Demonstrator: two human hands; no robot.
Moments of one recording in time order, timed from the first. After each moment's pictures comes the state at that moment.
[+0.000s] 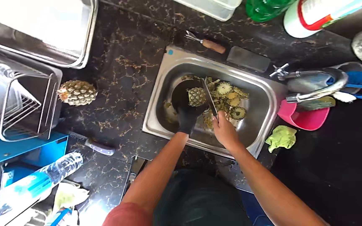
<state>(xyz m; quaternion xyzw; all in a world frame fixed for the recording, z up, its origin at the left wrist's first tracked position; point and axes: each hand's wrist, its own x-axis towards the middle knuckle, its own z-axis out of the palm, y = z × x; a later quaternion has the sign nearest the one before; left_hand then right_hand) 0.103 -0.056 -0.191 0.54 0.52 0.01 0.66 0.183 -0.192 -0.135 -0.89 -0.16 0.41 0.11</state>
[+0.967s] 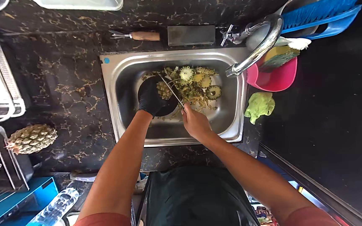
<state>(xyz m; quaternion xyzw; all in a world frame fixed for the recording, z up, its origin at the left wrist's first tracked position) 0.179 0.009 -0.214 0.92 0.21 -0.24 0.23 0.178 -0.203 -0.144 -0.87 -0.15 0.44 0.13</state>
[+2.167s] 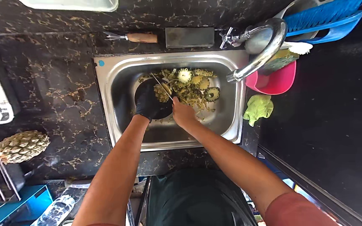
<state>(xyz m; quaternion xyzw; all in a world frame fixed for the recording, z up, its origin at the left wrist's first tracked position) 0.182 0.011 -0.212 0.90 0.23 -0.24 0.27 0.198 -0.155 -0.193 -0.87 -0.12 0.47 0.10</state>
